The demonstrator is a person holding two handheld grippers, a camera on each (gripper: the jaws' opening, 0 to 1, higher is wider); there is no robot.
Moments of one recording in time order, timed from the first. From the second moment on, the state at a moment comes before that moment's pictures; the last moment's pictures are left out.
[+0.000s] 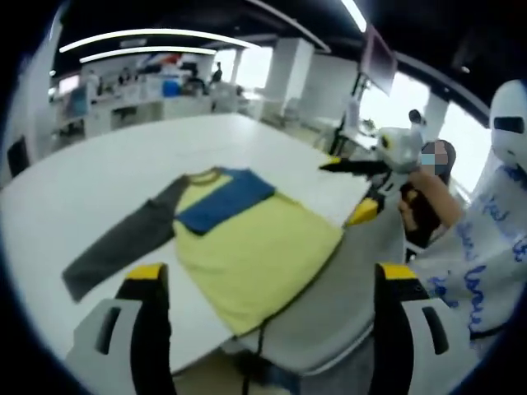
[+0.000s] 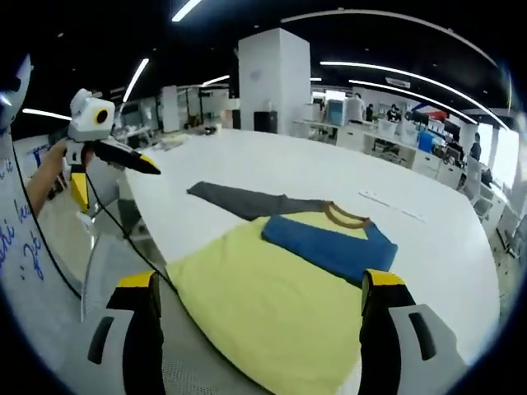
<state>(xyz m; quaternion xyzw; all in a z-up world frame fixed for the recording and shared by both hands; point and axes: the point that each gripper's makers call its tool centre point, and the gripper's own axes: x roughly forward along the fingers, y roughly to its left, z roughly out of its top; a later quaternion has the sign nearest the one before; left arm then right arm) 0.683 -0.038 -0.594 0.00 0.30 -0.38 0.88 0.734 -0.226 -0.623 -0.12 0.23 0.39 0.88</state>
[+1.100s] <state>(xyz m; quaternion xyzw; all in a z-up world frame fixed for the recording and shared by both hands) 0.714 -0.031 -0.625 -0.02 0.30 -0.31 0.90 0.730 -0.231 -0.635 -0.16 0.25 0.42 0.86</state>
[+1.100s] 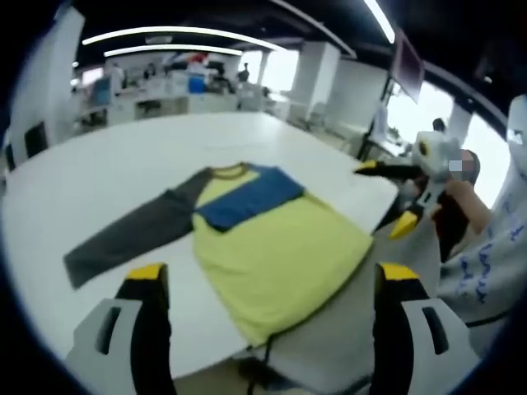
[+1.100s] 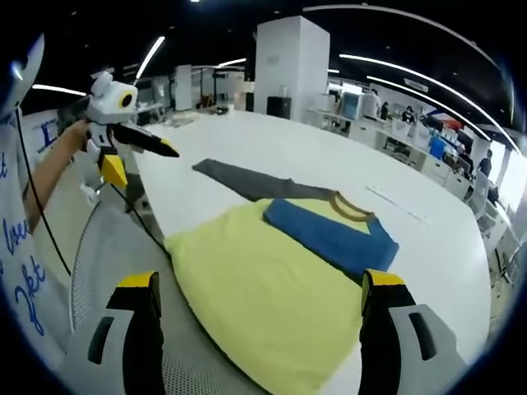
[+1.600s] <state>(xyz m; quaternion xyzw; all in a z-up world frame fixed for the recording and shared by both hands) 0.730 -0.009 -0.616 -0.02 0.29 -0.29 0.91 0.722 -0.247 -0.644 -0.16 0.27 0.40 0.86</state>
